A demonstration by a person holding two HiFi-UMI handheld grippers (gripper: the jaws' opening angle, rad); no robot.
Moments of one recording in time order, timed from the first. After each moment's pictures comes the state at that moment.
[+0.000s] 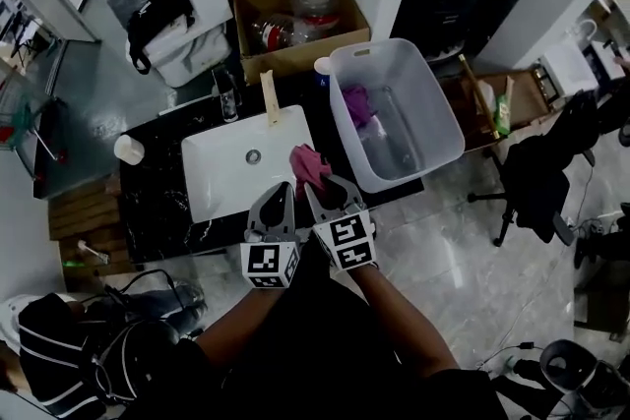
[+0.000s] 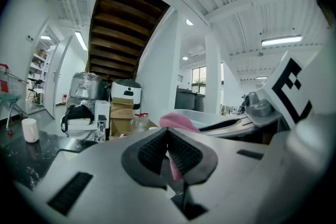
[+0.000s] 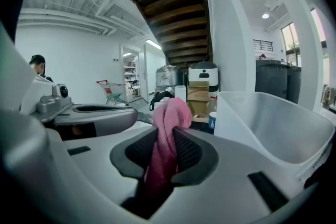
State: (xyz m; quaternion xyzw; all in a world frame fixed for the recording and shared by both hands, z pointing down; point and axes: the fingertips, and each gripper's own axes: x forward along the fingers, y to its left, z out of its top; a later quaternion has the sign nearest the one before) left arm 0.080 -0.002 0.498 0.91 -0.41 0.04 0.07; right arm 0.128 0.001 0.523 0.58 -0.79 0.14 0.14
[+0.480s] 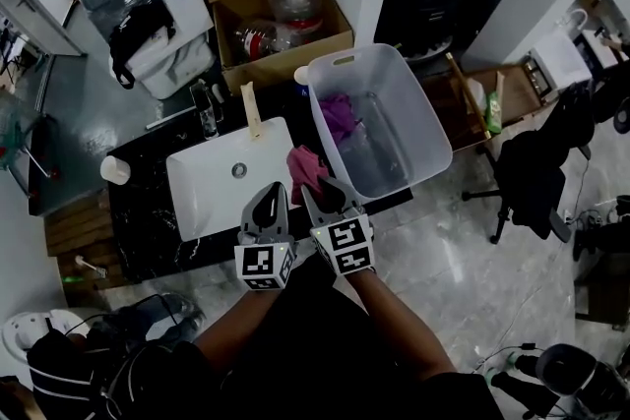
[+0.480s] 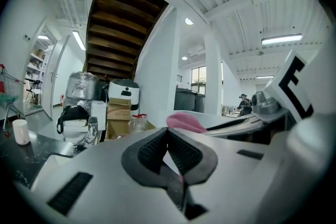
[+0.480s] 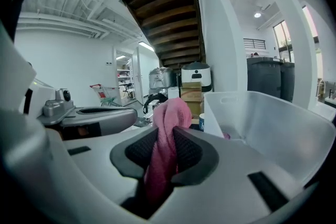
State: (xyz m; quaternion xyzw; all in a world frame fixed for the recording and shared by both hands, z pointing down) left arm 0.120 -0.033 0.498 0.91 -0.40 0.04 0.07; right arm 0.177 -0.018 0.523 0.61 -0.77 0.15 0.13
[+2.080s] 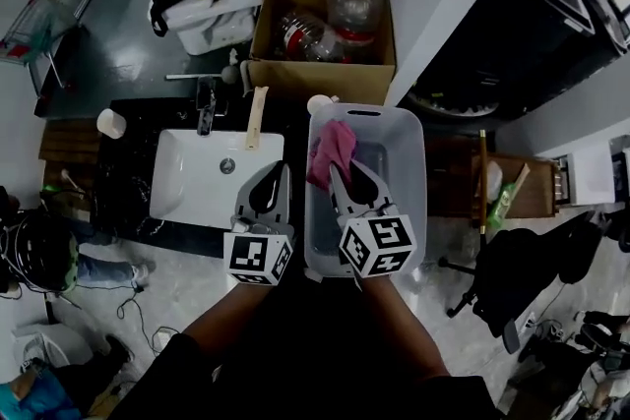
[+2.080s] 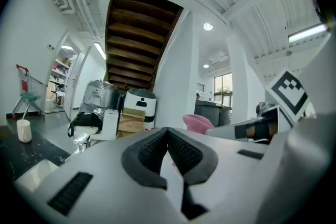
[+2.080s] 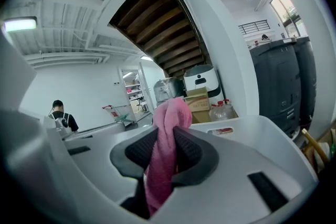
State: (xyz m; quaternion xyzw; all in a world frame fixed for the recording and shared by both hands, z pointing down) left arm 0.223 -0.138 0.429 0.85 -0.52 -0.02 0.08; right arm 0.320 -0.140 0.445 0.53 -0.82 0.19 0.03
